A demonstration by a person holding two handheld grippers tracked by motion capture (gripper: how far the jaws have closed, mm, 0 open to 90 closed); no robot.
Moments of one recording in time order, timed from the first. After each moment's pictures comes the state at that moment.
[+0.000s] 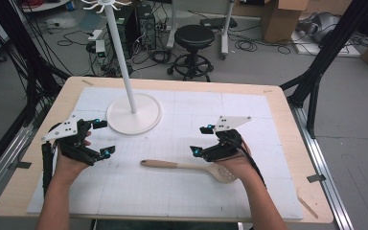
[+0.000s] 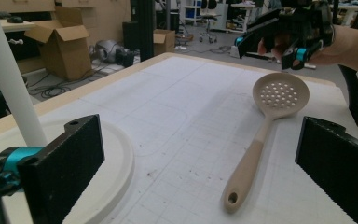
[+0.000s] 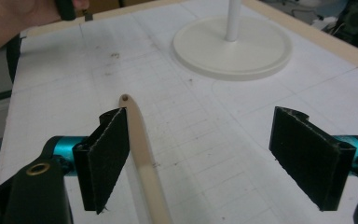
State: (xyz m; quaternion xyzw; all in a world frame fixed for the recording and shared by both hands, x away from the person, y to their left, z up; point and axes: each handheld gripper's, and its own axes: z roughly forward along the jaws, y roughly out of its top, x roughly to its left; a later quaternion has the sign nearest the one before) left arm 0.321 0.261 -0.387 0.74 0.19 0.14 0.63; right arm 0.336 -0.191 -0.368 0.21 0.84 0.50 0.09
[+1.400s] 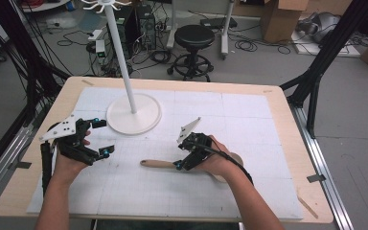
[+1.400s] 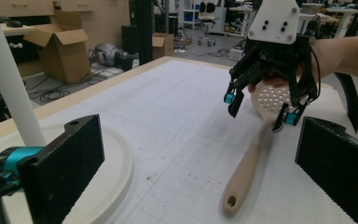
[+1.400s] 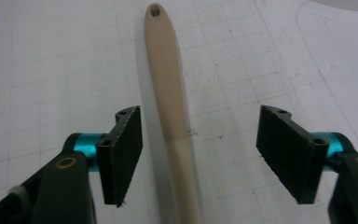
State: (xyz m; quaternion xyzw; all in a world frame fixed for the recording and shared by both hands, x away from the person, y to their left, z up) left arm 0.321 0.262 -0.384 0.73 0.18 0.14 0.64; right arm 0.349 -0.117 -0.394 0.13 0.94 0.31 0.03
